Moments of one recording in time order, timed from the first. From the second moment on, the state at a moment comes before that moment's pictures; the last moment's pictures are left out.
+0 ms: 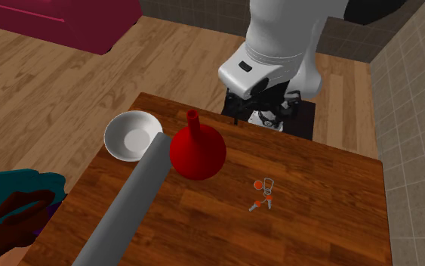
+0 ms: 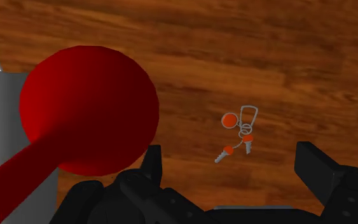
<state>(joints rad) -0.01 -0.64 -0.17 -2.12 -0.04 1.49 -0.34</state>
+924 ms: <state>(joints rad) -0.04 -0.36 -0.37 -1.79 -0.14 1.46 -0.64</state>
